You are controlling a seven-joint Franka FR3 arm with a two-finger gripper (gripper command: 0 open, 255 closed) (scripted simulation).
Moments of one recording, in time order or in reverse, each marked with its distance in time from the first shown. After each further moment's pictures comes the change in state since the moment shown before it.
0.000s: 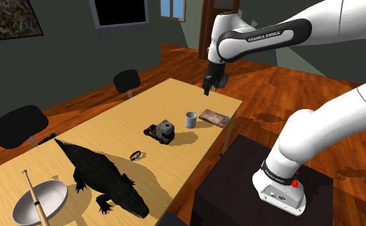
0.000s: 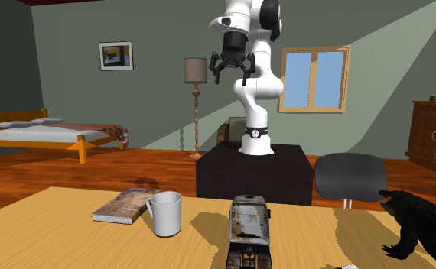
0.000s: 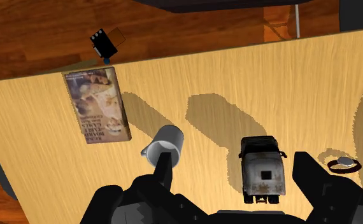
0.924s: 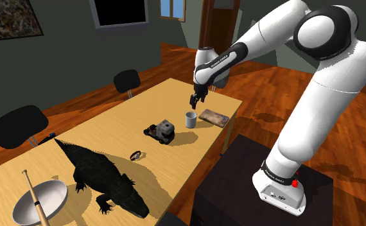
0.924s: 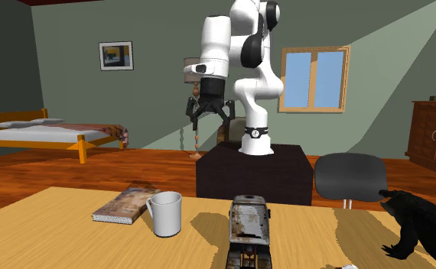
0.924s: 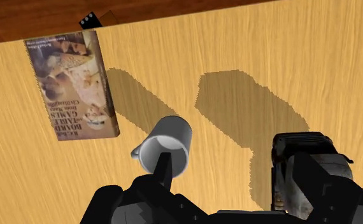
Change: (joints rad) arm -0.017 0.512 -0.076 0.098 0.024 0.394 -0.097
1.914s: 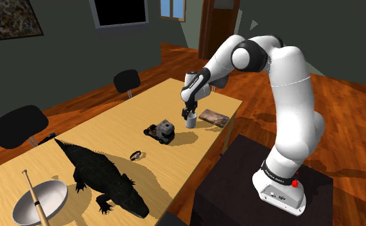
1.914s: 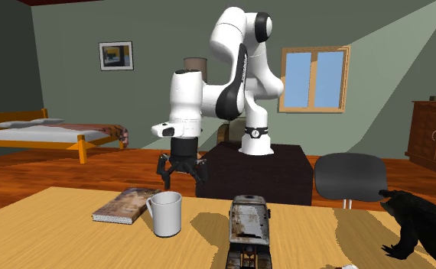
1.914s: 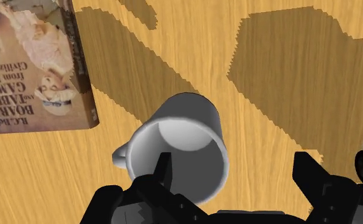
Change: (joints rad) arm -0.084 0.592 0.023 0.374 0.113 0.191 -0.143
